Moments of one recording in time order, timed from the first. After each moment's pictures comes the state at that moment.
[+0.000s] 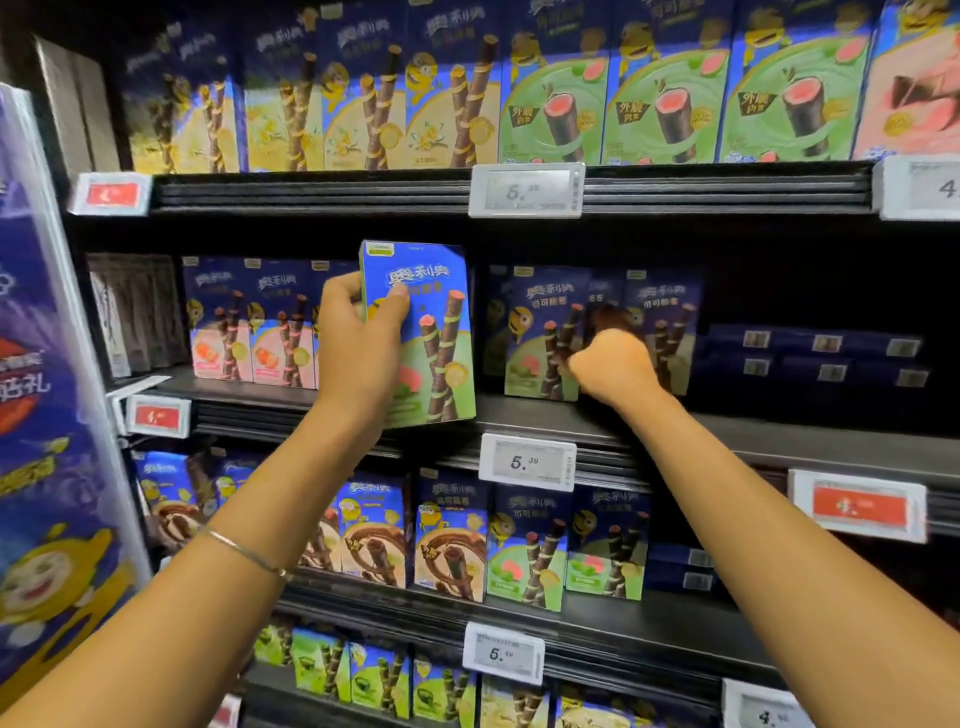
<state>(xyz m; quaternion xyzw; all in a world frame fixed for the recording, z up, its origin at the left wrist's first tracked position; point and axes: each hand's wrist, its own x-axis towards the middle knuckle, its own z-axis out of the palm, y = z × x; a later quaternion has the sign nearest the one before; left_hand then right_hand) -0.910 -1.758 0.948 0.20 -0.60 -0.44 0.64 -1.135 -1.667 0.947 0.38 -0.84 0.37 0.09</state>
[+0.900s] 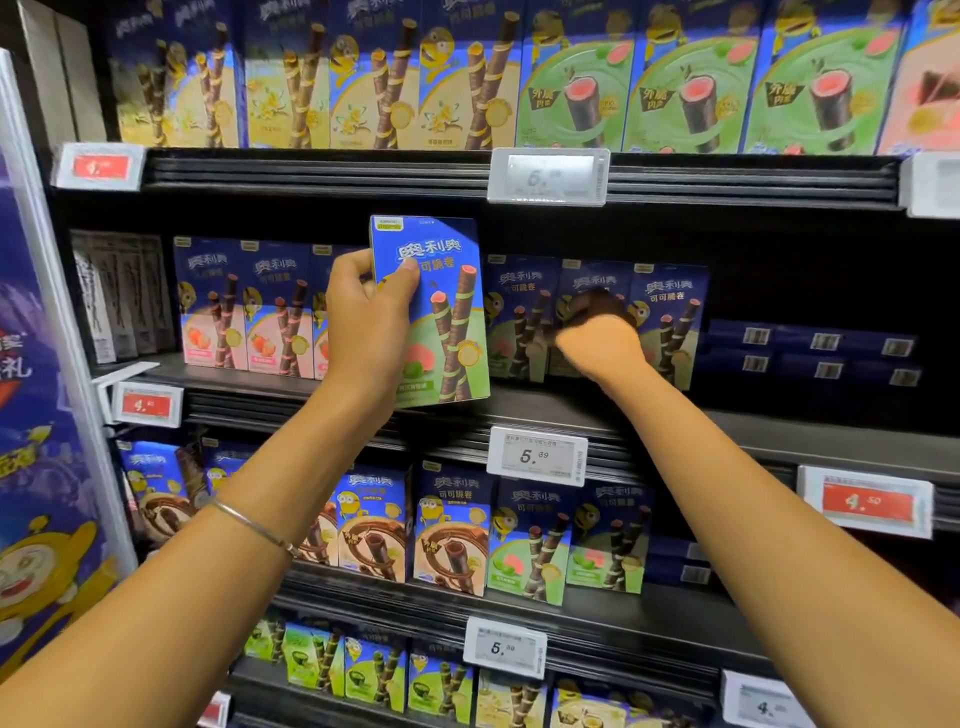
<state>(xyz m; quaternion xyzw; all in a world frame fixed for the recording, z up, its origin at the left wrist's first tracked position) -0.911 -1.760 0.957 0.17 -0.57 -0.51 0.63 -1.129 -1.690 0.954 0.38 -0.80 0.45 0.09</state>
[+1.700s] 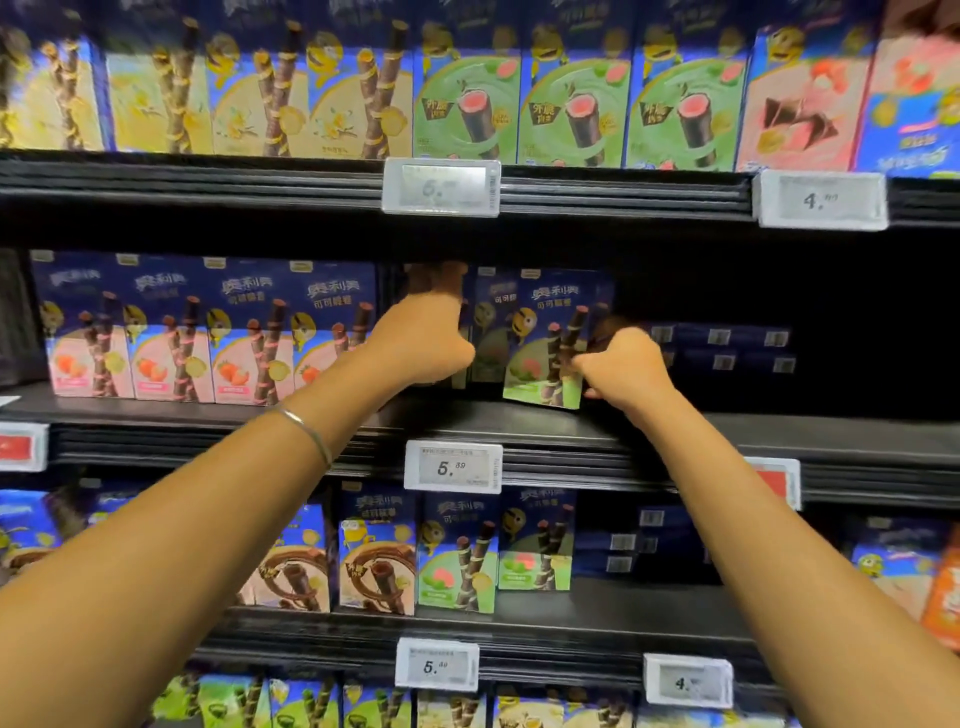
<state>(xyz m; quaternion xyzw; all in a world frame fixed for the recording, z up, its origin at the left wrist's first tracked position) -1.010 -1.756 0.978 0.22 -0.92 -0.08 0.31 -1.171 -1.596 0.946 0.29 -0.81 0.50 0.05</state>
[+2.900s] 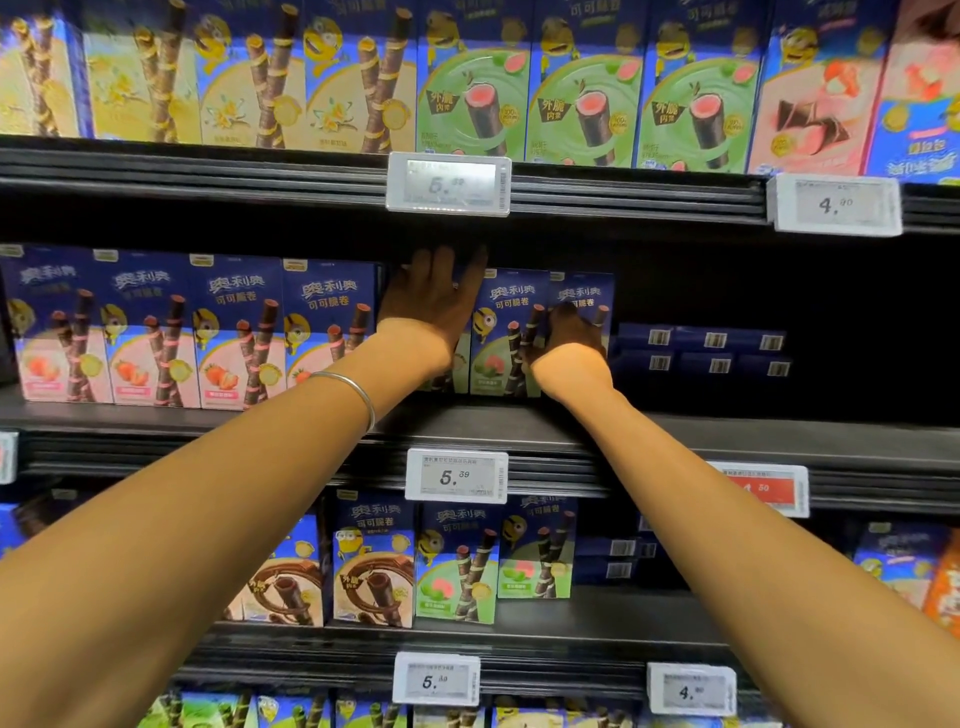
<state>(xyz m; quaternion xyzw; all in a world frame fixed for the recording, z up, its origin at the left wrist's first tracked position) -1.049 -1.780 0.979 0.26 -0.89 0.24 0.29 -1.167 -1.665 0.960 0.29 -0.89 0.32 0.12</state>
